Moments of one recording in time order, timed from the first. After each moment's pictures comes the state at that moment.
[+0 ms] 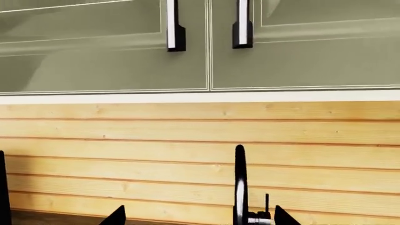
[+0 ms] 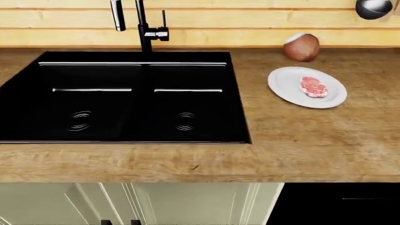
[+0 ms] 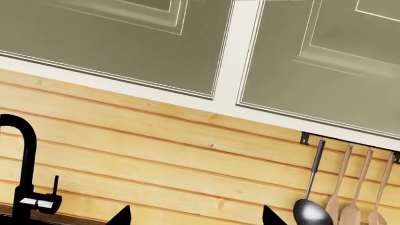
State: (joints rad) left arm -1.71 -0.76 0.34 0.14 -1.62 -1.21 -1.06; right arm 1.75 0.54 -0.36 0.01 0.89 1.32 0.37
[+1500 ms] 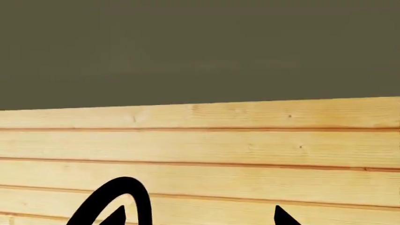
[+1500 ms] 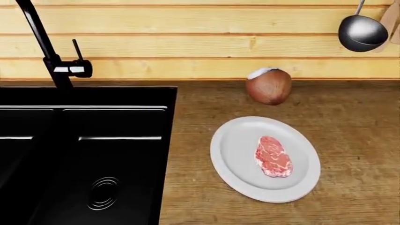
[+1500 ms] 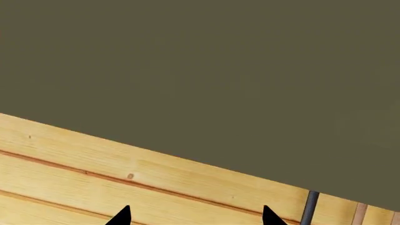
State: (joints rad) left arm -1.68 -0.79 0.36 0.16 -1.60 -1.18 -1.04; right arm 1.73 0.56 -0.39 -0.04 0.90 1.25 0.34
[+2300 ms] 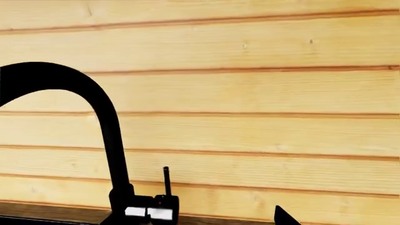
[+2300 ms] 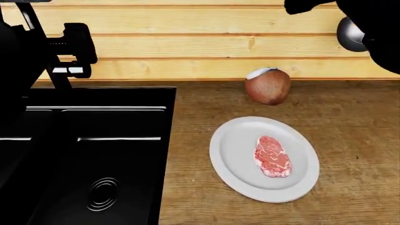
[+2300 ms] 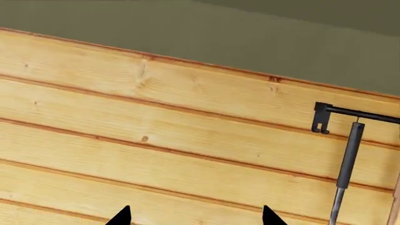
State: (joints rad) left arm -1.24 -0.80 0.41 0.19 -1.37 -0.95 -0.84; right arm 1.45 0.56 -0.35 -0.08 0.88 1.08 0.35
